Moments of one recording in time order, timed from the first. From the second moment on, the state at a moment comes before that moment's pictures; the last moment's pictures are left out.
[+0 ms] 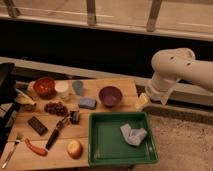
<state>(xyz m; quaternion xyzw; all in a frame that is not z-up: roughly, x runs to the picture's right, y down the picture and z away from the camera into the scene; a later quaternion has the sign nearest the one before) 0.216 0.077 0.648 -0.27 0.18 0.59 0.74</state>
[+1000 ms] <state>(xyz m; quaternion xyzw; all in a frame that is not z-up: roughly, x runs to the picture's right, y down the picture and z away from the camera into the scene) 0.216 0.073 0.653 -0.27 0.18 0.59 0.74</state>
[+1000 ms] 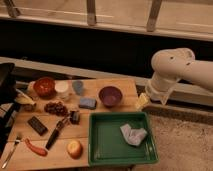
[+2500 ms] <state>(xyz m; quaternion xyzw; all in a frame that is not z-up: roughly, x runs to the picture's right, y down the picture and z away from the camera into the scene) 0.048 0.028 0.735 -0.30 0.01 0.65 0.70</state>
